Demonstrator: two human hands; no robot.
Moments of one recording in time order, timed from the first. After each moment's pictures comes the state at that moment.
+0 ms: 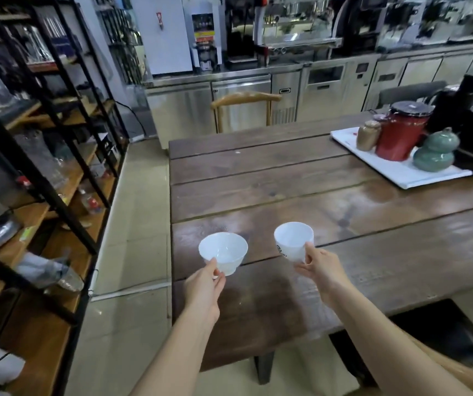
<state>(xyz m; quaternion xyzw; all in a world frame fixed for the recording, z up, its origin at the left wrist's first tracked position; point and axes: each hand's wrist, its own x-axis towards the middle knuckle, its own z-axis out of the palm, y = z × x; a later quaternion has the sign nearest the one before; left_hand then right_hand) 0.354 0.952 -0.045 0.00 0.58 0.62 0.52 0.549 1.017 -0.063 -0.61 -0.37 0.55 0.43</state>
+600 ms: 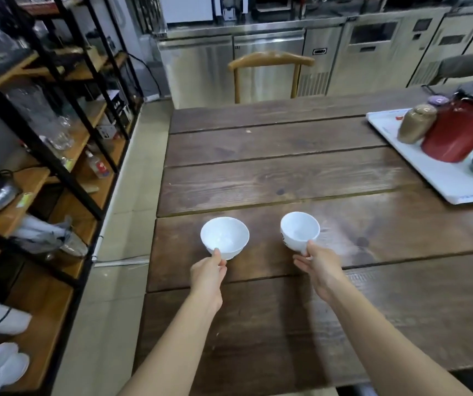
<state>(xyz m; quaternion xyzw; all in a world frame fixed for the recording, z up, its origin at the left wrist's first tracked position) 0.377 1.064 -0.083 -0.04 0.68 0.55 0.48 0.554 1.138 -0.105 -0.60 -0.30 0.63 0.39</state>
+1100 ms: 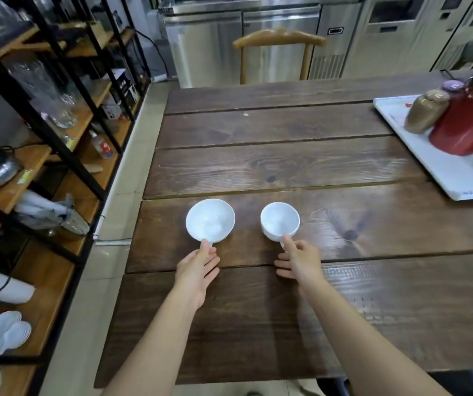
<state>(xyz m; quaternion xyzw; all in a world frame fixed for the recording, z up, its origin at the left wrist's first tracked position) 0.398 1.057 -0.110 0.01 0.67 0.54 0.52 0.570 1.140 -0.131 -0.62 -0.37 0.62 0.30</state>
